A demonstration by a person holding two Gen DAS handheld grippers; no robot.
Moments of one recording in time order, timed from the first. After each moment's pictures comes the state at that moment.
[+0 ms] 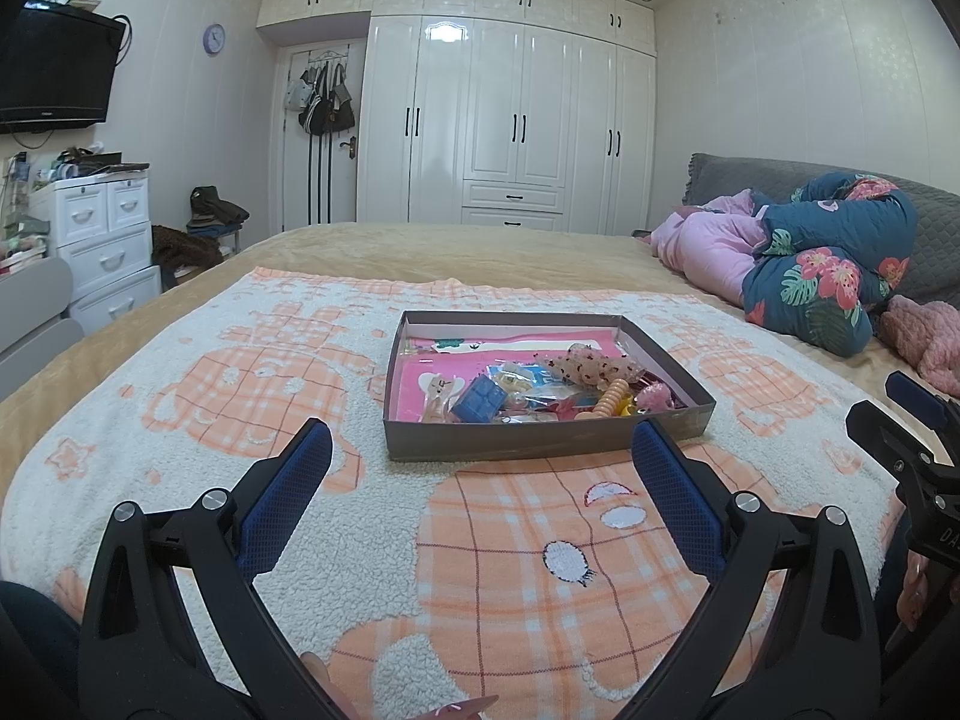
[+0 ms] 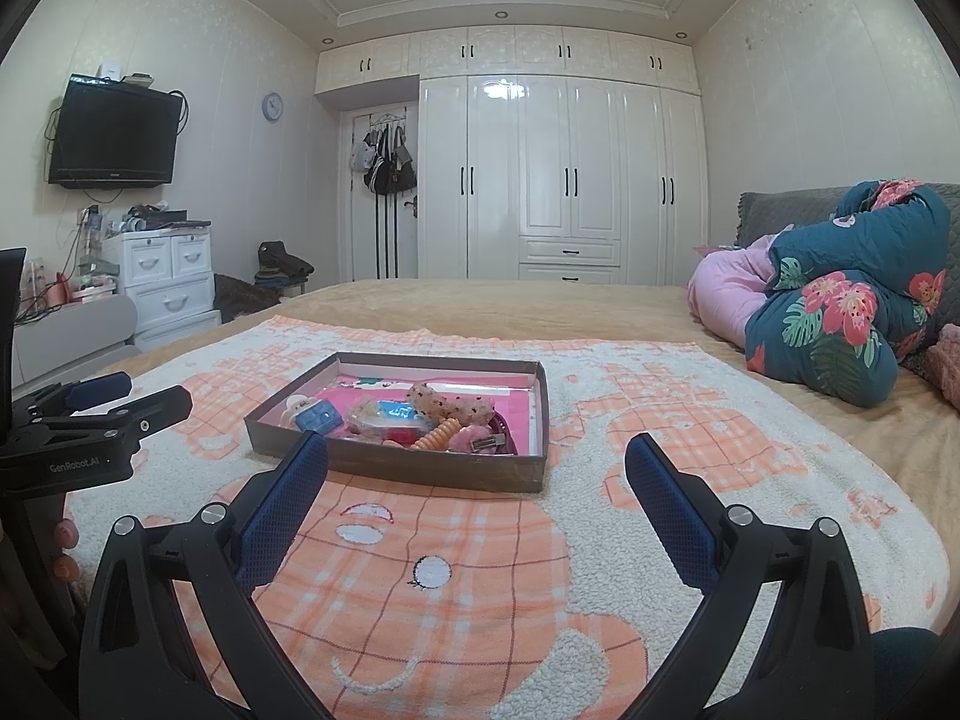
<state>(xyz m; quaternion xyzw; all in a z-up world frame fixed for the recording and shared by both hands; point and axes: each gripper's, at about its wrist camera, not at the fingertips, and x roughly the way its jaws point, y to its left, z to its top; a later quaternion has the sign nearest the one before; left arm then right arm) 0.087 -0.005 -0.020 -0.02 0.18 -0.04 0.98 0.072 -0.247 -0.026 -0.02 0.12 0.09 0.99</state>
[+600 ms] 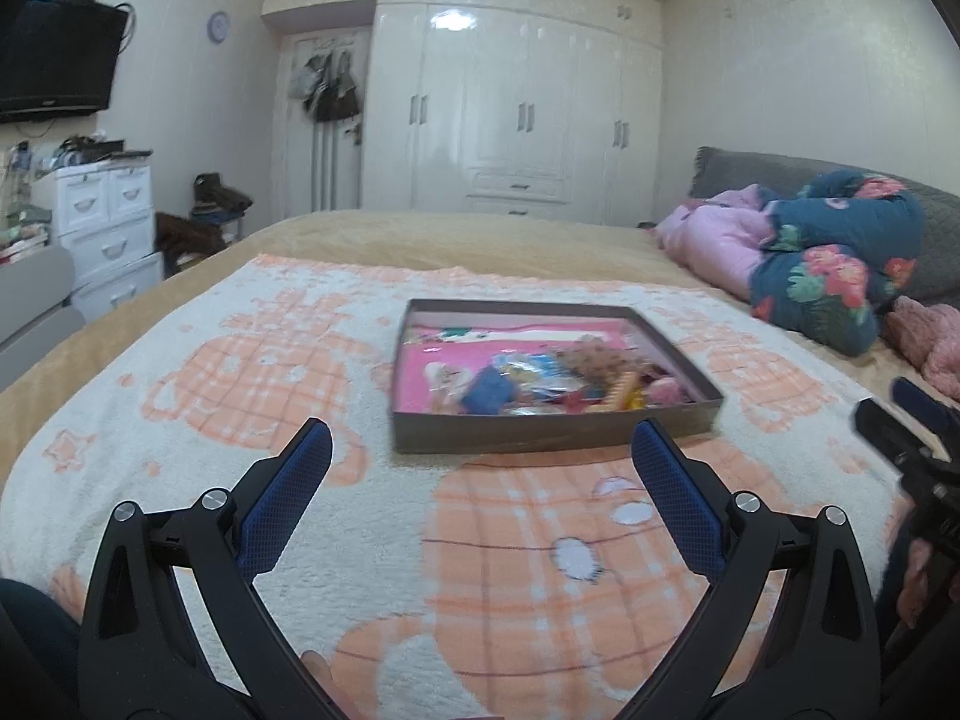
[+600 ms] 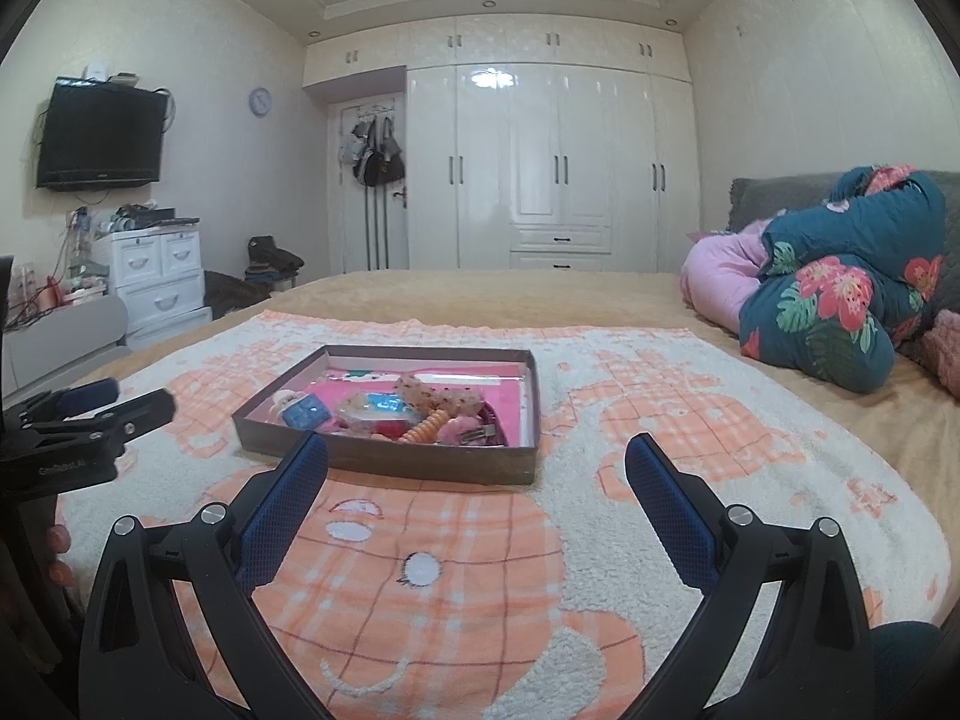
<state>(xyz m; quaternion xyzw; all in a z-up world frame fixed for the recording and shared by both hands) 0.097 0.006 -0.025 -0.03 0.20 -0.02 0.98 0.086 -0.254 -0.028 0.00 0.14 0.07 0.99</state>
